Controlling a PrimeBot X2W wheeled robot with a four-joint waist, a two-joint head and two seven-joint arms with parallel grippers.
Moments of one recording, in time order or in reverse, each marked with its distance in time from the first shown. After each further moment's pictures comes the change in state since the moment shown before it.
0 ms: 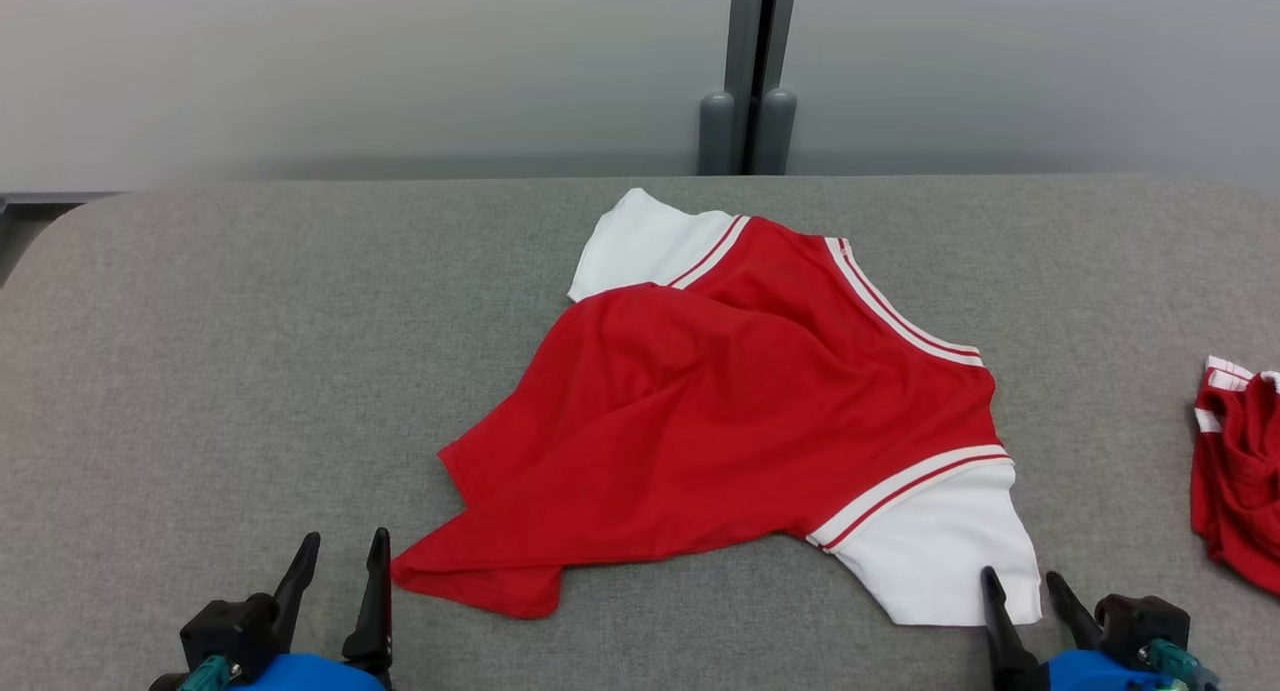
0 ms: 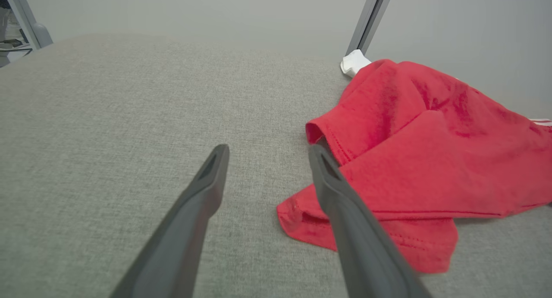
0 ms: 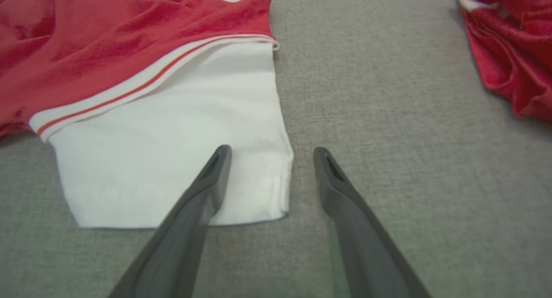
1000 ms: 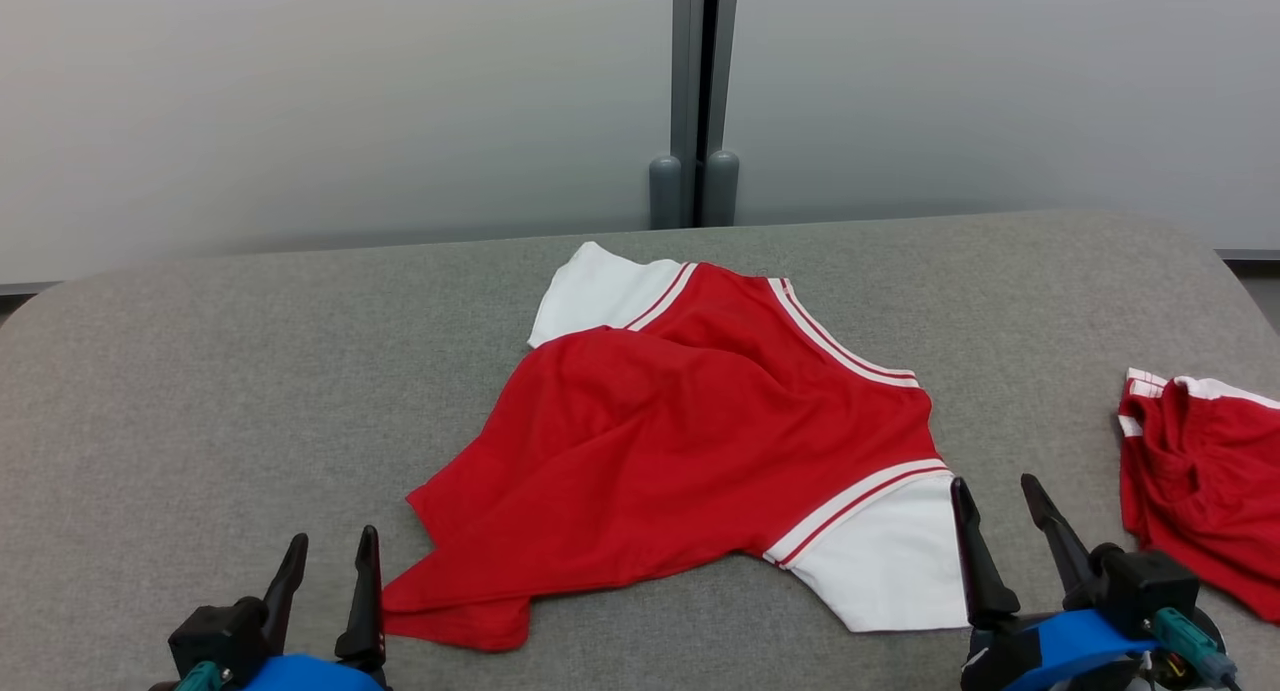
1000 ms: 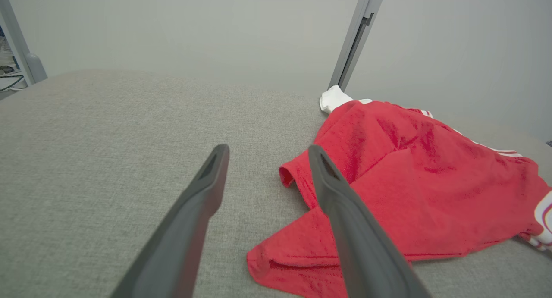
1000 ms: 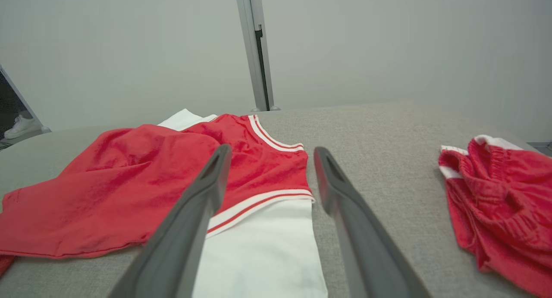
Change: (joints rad) left arm 0.007 -0.025 0.055 -0.014 0.017 0.000 0.000; right arm 0.053 0.000 0.099 -0.354 0.032 0.000 0.000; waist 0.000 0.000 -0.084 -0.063
